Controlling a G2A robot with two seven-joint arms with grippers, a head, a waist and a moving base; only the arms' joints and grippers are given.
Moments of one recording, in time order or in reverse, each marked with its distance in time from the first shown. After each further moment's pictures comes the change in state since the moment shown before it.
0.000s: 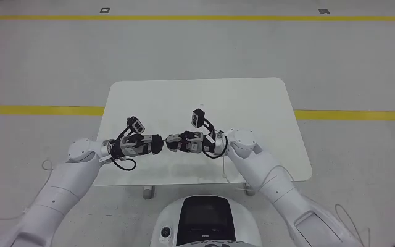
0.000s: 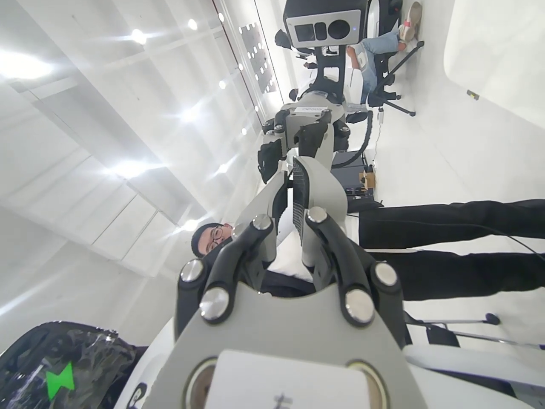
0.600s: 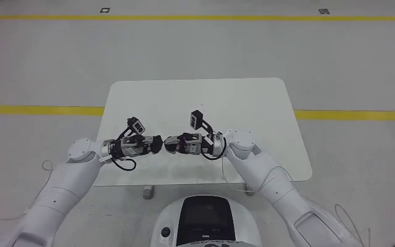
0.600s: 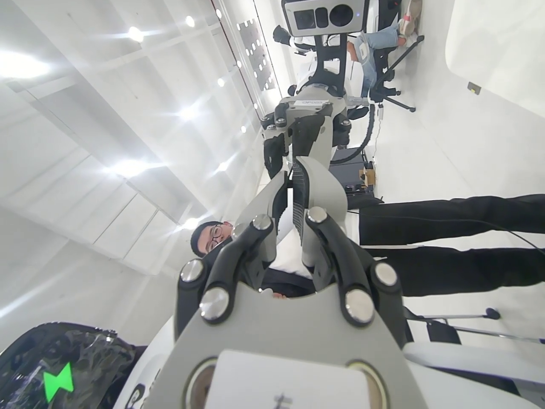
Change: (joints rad) left arm 0.004 -0.009 -0.013 0.005 0.020 0.013 -0.004; right arm -0.001 0.001 -0.020 -0.006 0.008 0.006 -0.007
